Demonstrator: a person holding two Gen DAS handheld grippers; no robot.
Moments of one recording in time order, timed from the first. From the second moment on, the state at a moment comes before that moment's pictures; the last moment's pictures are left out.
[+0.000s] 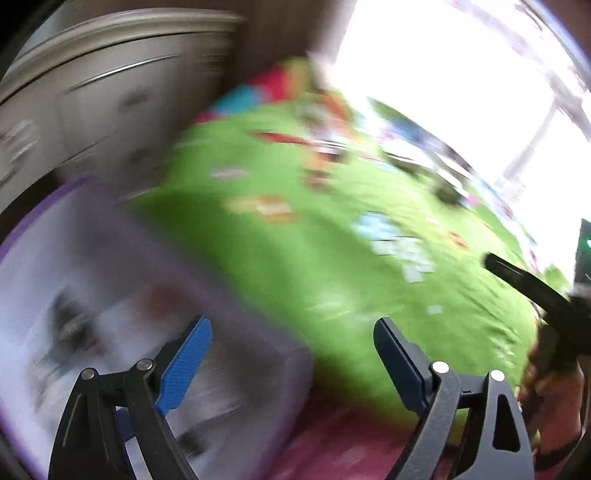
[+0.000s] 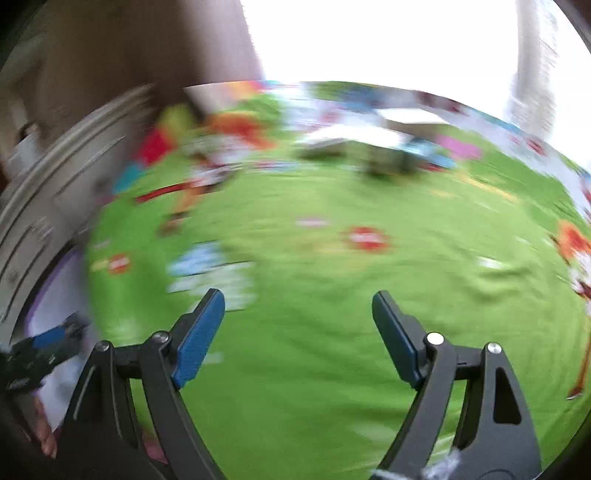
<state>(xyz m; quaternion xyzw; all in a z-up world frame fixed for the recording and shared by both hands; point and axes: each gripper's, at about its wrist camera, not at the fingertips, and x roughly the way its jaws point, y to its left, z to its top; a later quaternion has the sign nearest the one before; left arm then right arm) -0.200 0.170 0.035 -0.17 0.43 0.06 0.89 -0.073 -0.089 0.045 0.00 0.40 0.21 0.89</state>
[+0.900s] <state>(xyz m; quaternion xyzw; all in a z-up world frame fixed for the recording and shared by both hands) -0.031 0.045 0.008 0.00 0.45 -0.01 0.89 0.189 -0.110 0.011 -0.01 0.45 0.04 0.89</state>
